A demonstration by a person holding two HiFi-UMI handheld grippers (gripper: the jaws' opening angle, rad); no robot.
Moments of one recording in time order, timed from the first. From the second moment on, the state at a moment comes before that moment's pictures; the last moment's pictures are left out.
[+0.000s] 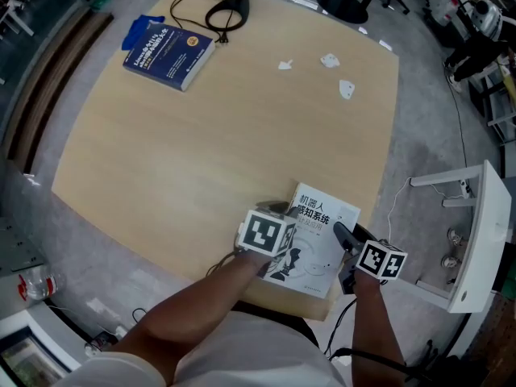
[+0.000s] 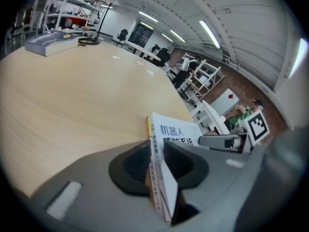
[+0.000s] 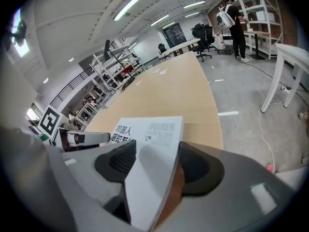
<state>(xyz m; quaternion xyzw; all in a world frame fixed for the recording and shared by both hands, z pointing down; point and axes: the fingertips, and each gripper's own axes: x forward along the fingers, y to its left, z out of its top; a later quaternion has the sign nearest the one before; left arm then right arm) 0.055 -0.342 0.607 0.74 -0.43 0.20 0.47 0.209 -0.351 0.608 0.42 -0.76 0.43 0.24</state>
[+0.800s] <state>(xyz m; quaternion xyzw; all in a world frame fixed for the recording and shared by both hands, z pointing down) 0.041 -0.295 0.604 0.75 -0.41 0.20 0.47 0.226 -0.313 0.598 0.44 -0.76 0.42 0.24</state>
